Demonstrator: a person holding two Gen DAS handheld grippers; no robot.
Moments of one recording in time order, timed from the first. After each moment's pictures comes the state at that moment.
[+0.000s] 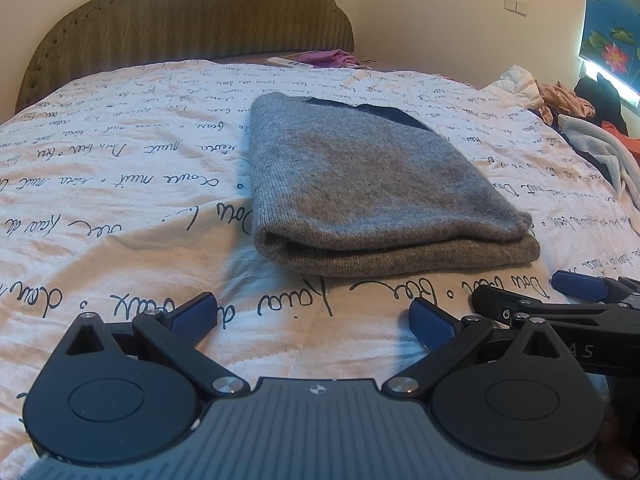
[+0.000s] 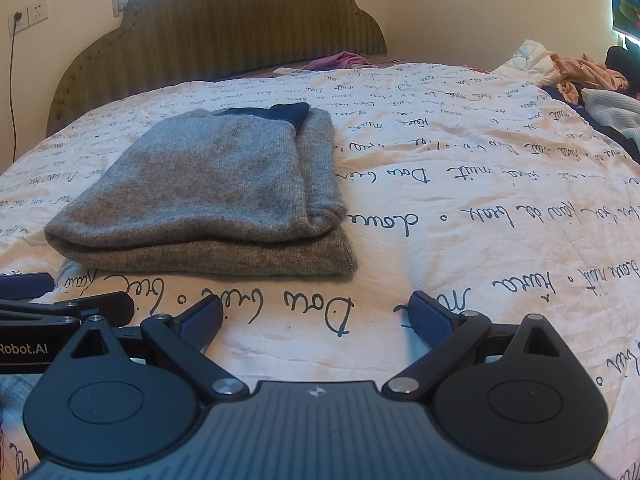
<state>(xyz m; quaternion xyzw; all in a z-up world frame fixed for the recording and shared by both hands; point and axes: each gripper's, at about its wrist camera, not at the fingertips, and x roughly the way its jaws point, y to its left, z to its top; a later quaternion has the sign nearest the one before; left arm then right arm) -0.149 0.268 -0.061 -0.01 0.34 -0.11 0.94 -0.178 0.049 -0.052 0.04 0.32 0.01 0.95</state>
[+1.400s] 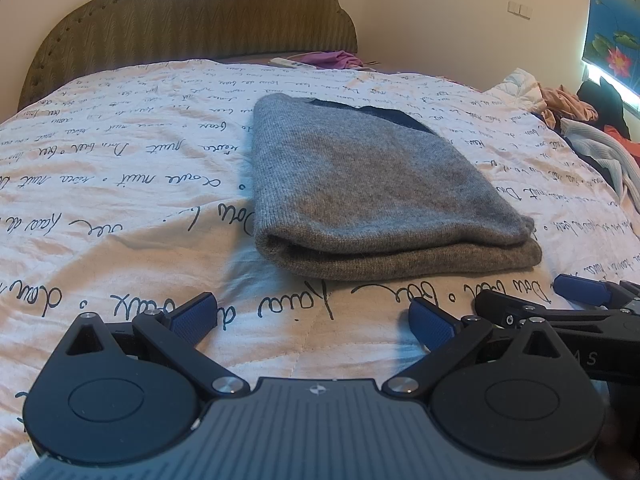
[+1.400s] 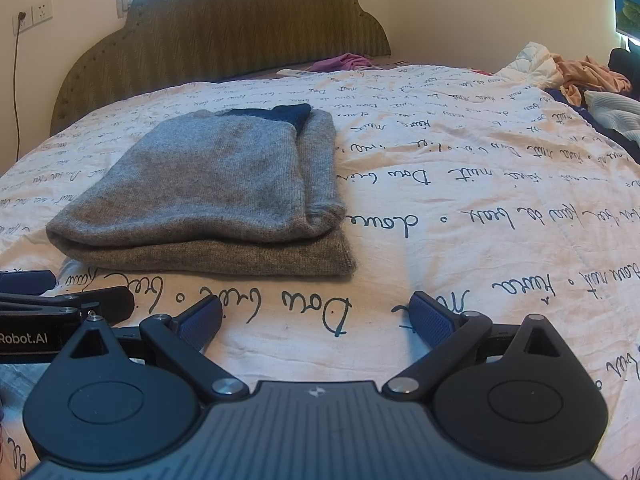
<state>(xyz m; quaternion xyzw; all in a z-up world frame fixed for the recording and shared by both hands) -0.149 0.269 -0.061 -0.02 0.33 -0.10 0.94 -0.178 0.047 -0.053 0.03 0.32 0.02 0.95</state>
